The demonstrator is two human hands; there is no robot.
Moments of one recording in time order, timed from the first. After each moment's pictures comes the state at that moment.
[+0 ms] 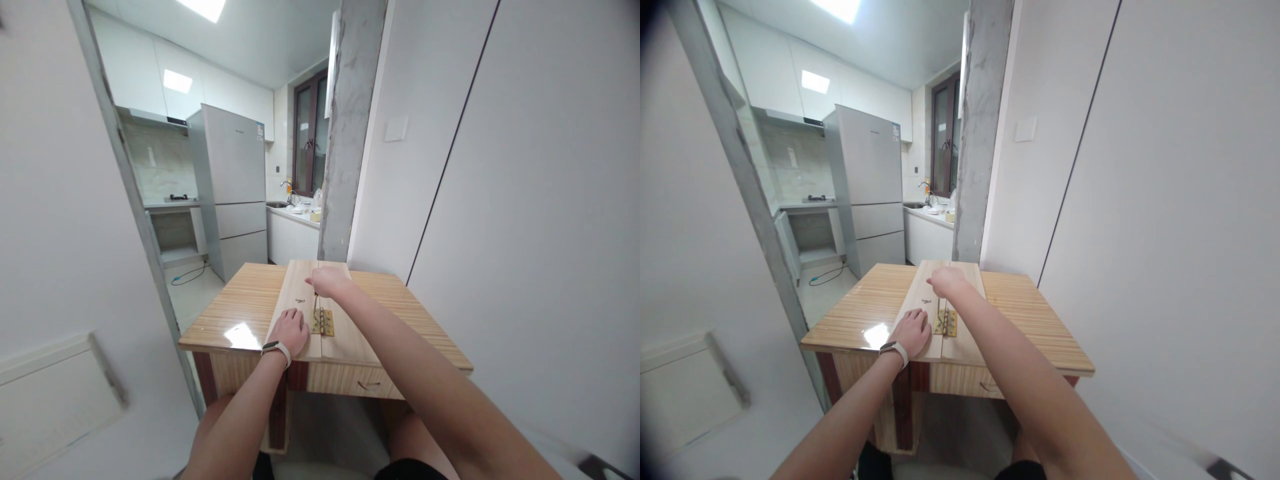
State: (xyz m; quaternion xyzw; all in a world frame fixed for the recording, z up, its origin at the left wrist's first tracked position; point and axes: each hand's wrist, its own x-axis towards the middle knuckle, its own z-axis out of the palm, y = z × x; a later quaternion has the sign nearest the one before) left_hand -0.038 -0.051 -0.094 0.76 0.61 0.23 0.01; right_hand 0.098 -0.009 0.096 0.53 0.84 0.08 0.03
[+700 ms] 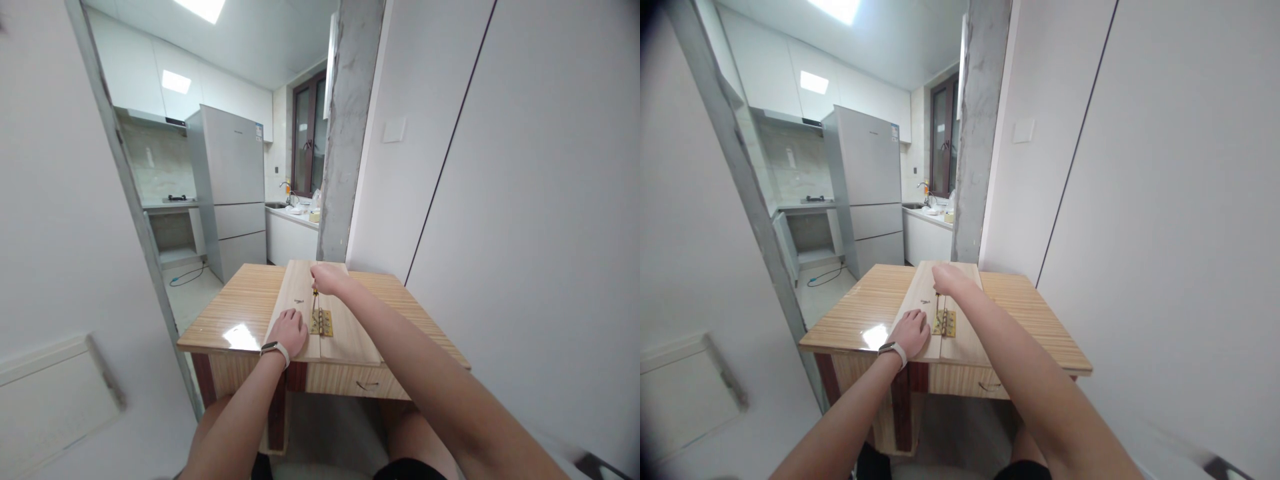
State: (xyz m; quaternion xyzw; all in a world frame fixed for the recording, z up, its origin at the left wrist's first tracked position) left_hand -0.038 -0.049 -0.098 0.76 0.60 0.24 0.00; right_hand 0.111 0.001 0.096 0.50 0.86 0.10 0.02
